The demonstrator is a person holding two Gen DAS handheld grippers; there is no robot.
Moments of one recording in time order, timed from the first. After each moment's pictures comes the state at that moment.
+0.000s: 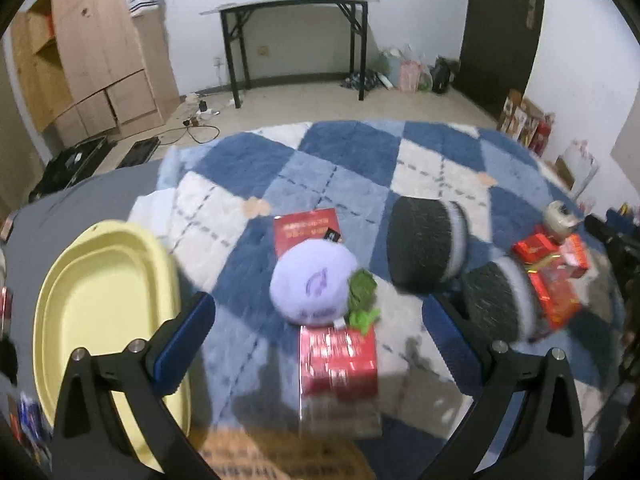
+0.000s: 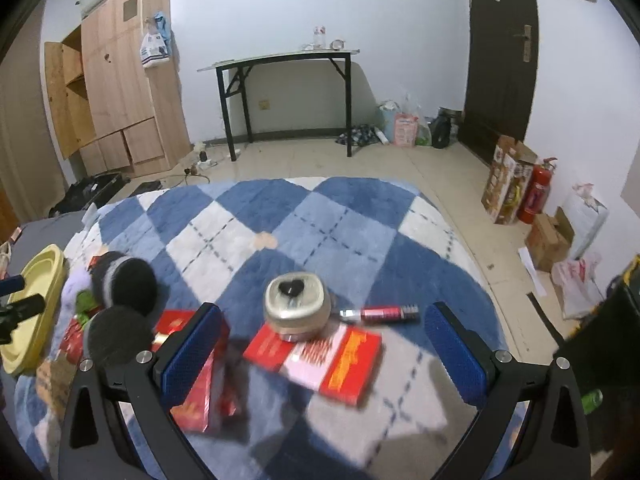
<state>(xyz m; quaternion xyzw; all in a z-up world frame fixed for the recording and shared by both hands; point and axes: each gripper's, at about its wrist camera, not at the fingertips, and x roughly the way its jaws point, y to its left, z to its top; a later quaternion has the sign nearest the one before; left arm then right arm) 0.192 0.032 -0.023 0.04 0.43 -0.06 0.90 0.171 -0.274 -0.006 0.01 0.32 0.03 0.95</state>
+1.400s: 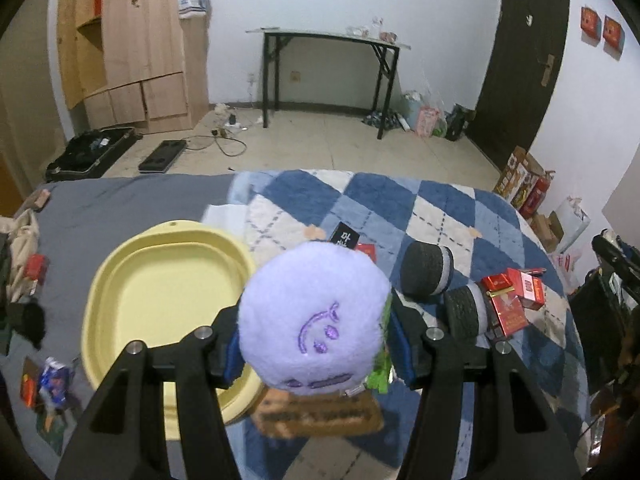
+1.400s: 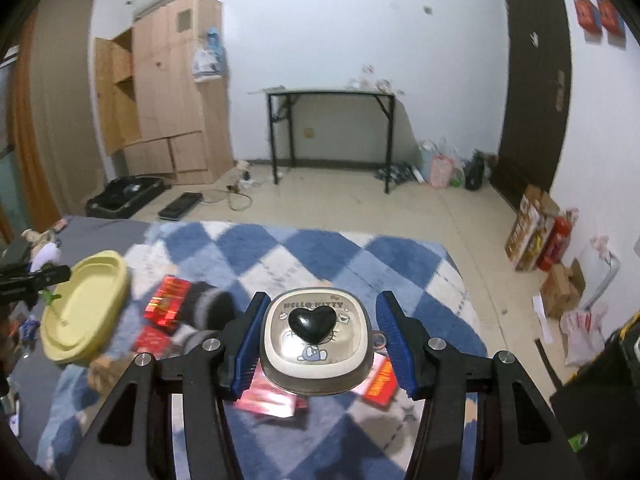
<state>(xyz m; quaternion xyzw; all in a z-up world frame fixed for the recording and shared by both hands) 0.106 0.115 0.077 -0.04 0.38 -0.03 0.92 0.092 -0.251 0.082 -0.03 0.26 0.11 0.96</state>
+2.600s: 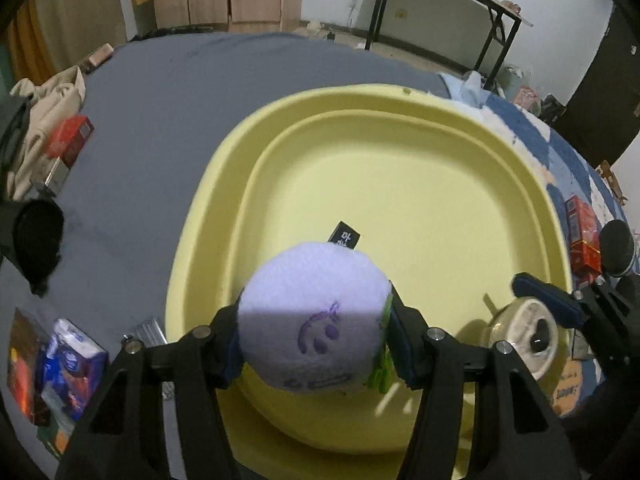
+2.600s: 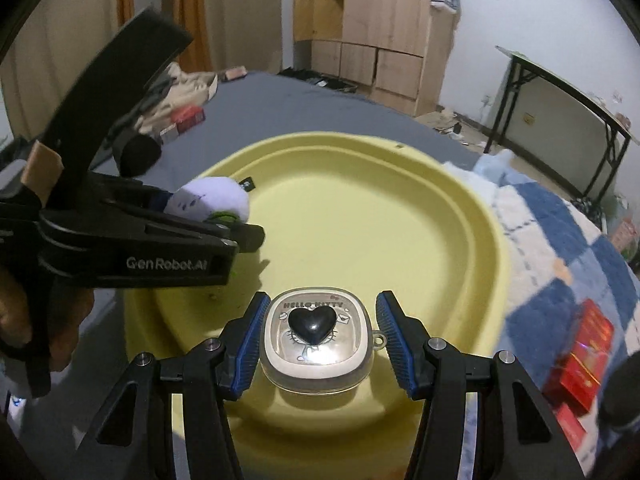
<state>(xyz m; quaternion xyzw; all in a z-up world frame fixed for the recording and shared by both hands) 0.144 0.323 -0.083 -0.10 0.49 0.09 0.86 0.121 0.160 -0.069 -0.20 0.34 0.37 0.84</state>
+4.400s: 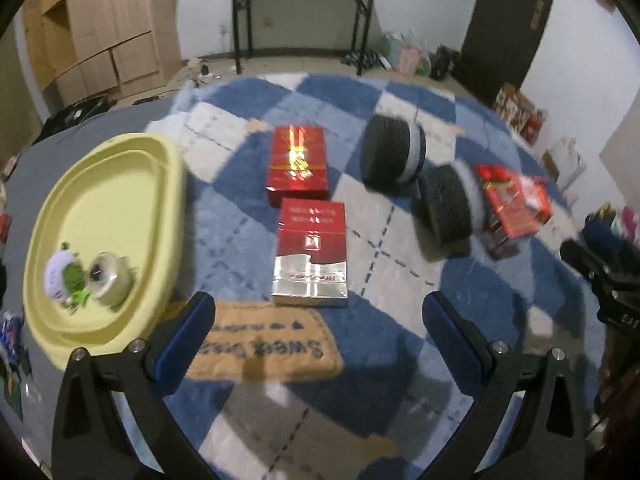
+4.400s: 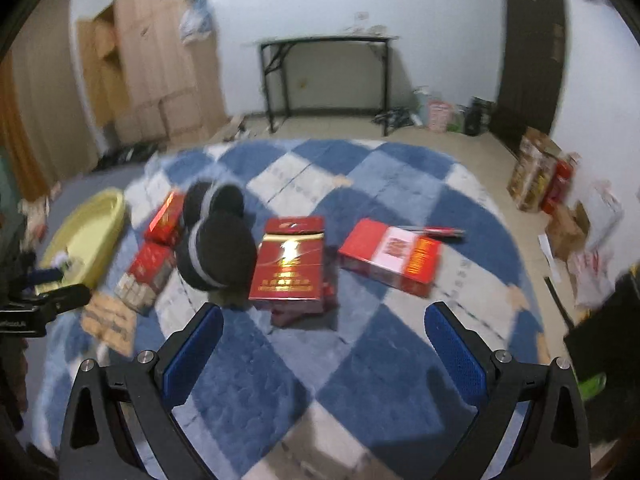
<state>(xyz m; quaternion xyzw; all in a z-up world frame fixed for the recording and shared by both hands) 0.099 0.037 -0.032 0.00 0.47 -0.06 0.88 0.069 -0.209 -0.006 -0.03 0.35 0.09 0.93</state>
